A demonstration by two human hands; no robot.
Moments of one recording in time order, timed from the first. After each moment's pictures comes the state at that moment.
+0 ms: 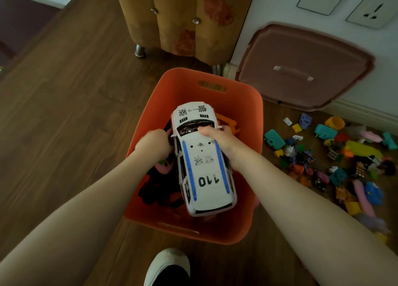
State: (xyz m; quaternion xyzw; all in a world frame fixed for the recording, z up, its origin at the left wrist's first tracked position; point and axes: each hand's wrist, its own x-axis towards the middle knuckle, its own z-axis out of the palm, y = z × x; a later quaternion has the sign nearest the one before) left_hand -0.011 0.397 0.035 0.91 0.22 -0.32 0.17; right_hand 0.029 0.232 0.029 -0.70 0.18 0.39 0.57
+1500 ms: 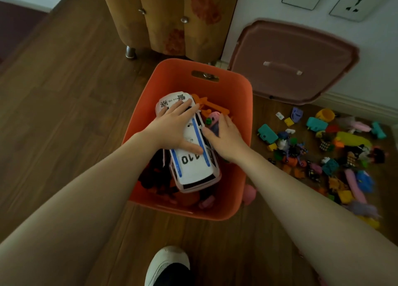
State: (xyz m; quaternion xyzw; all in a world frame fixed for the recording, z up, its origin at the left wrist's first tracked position) left_hand 0.017 0.390 0.039 0.96 -0.11 -0.21 0.16; right_hand 0.036 0.210 0.010 -0.93 -0.10 0.23 0.26
